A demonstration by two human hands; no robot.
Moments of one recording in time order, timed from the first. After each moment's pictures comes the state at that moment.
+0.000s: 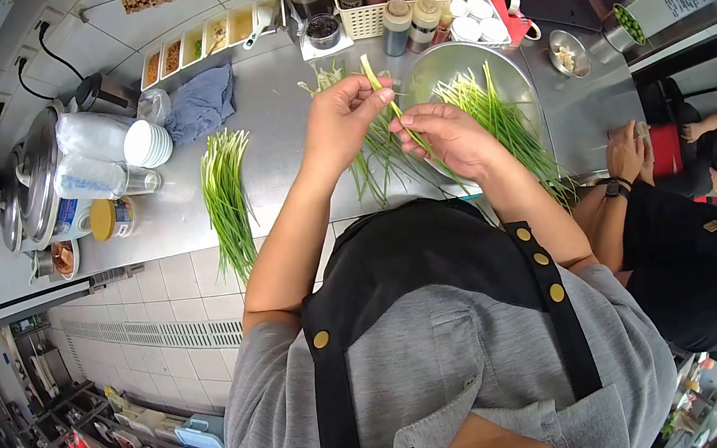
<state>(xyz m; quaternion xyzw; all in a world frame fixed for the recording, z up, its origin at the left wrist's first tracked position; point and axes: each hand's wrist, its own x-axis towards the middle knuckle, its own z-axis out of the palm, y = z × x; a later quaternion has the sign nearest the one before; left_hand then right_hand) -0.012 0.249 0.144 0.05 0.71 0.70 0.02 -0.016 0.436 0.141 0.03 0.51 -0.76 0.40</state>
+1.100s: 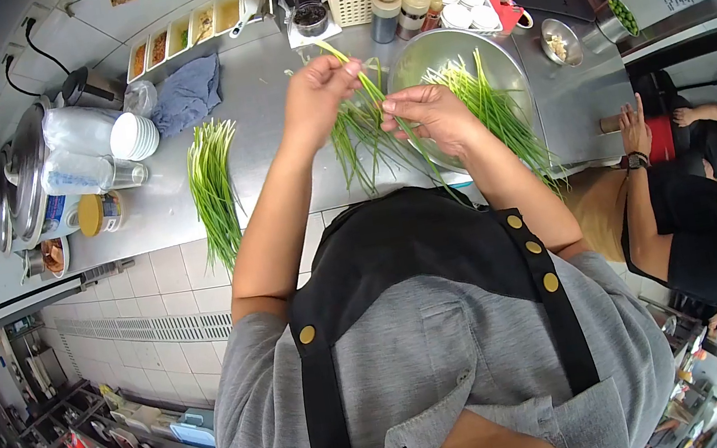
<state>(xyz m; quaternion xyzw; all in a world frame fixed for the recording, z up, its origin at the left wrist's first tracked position) -0.033 0.237 0.118 0.00 0.67 0.74 0.03 -0.027 0.435 0.120 0.05 0.62 -0.71 0.34</state>
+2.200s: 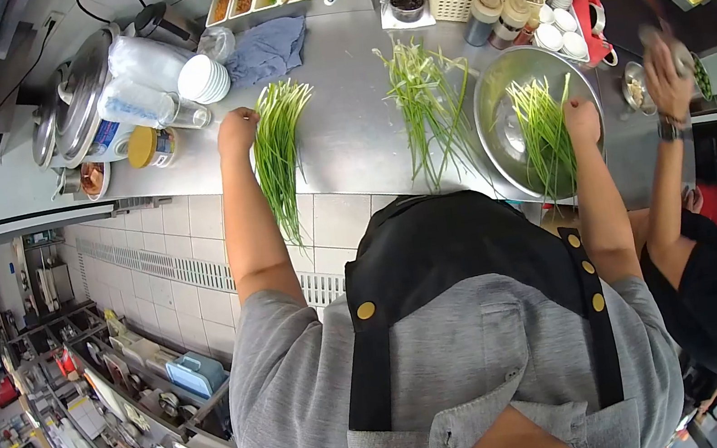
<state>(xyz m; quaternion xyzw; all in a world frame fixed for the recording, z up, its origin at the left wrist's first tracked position) 0.032 -0.061 0.014 -0.34 0.92 0.20 0.03 -0.126 0.584 -0.007 0.15 0.98 -0.14 0.00</state>
